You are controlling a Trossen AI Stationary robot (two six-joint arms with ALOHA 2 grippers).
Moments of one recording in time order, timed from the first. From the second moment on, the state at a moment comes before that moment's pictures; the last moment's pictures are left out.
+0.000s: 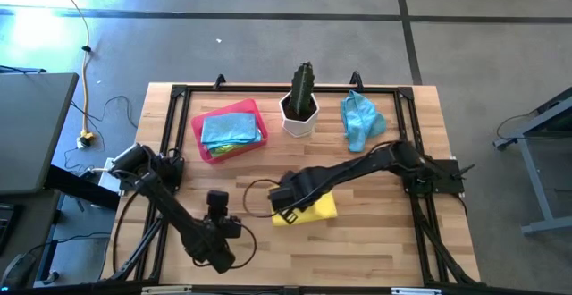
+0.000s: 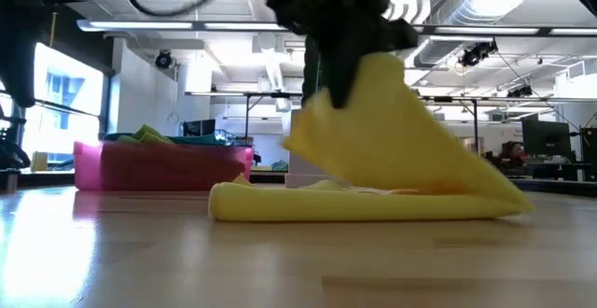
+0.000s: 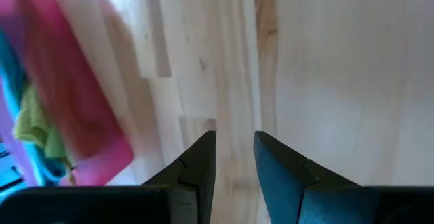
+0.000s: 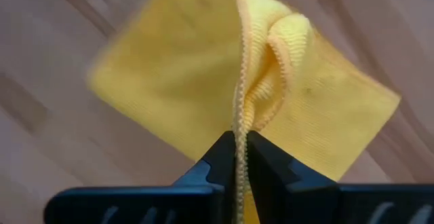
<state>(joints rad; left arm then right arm) -0.69 1.88 1.33 -1.33 -0.42 -0.75 0.28 2.18 1.96 -1.26 0.07 1.02</state>
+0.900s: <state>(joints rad) -0.77 1.88 1.33 -1.32 -0.52 -0.84 0.33 2.27 2.11 -1.15 0.06 0.50</state>
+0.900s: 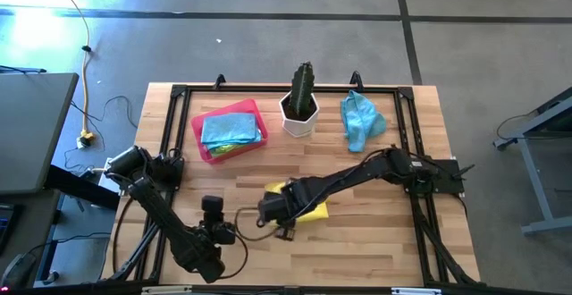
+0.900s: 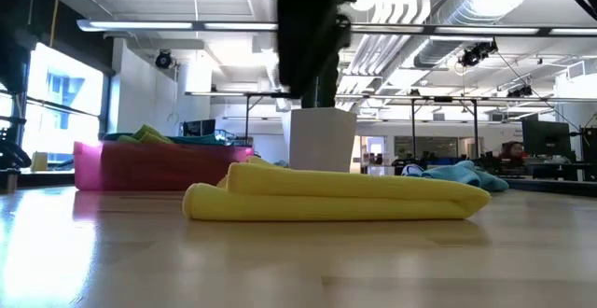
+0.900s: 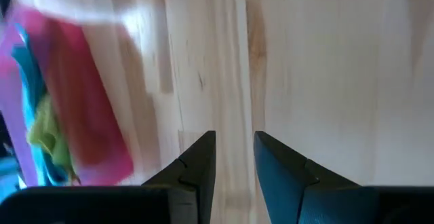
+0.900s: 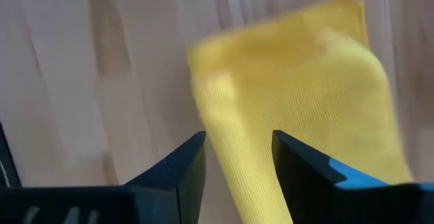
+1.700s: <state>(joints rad) -0.54 1.88 1.22 -0.54 -0.47 -0.19 0.42 1.89 1.51 -1.26 0.39 0.73</state>
